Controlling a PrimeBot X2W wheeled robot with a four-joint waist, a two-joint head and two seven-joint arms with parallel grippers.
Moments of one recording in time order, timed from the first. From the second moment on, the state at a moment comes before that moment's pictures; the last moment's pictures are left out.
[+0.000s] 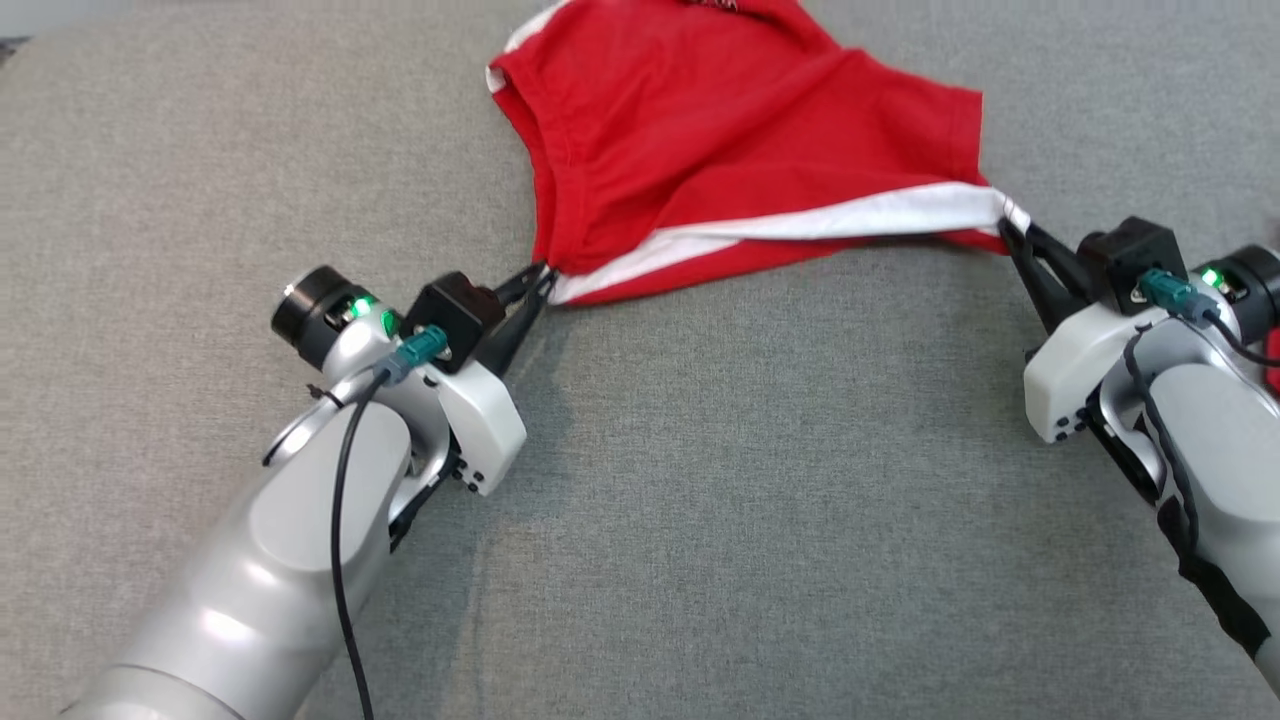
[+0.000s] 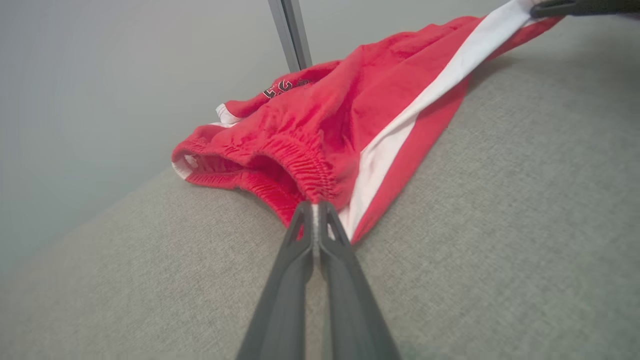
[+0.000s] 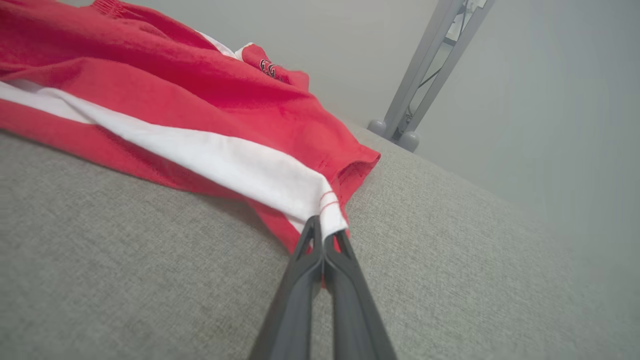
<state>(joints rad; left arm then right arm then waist) -0.83 0.20 -0.79 0.79 -0.34 -0.13 -0.26 -0.85 -0.34 0.63 0.89 0.30 0.13 -0.26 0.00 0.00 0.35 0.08</state>
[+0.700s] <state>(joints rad) -0.68 0.18 -0.92 0.84 -0.45 -0.13 -0.26 -0.72 -0.48 0.95 0.85 0.83 0.13 -0.12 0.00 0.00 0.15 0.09</state>
